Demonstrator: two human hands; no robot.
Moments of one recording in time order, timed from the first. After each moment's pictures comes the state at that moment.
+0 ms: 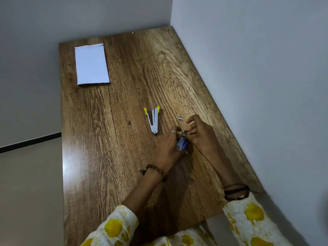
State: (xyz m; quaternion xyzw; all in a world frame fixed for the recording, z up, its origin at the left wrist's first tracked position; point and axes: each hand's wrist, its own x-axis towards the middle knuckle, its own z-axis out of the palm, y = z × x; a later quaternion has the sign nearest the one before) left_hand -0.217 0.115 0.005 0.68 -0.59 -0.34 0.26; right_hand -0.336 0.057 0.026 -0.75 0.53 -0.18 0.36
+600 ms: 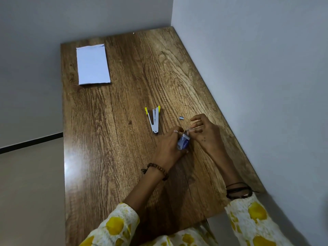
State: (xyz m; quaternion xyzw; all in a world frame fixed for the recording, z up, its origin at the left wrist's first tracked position) left_hand -0.217 0.114 0.001 0.67 -0.62 -0.32 0.28; right_hand -0.342 0.054 0.023 -0.68 0.56 -0.24 0.40
